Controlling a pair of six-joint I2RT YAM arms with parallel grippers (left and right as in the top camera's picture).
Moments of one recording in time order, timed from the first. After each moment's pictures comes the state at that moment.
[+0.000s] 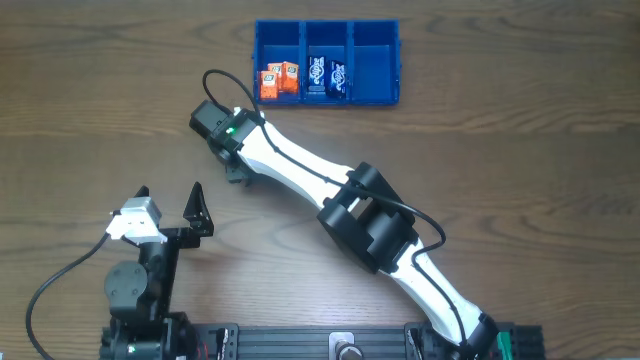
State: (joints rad) left arm 0.01 0.01 0.02 -0.12 0.08 -0.24; right arm 0.88 2.44 2.06 -1.02 0.13 0.77
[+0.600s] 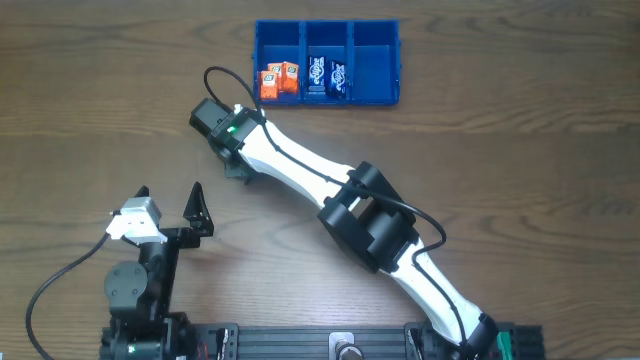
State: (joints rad) left arm 0.01 0.01 0.02 -0.12 0.08 -0.24; right arm 0.88 2.44 2.06 -1.00 0.13 0.78
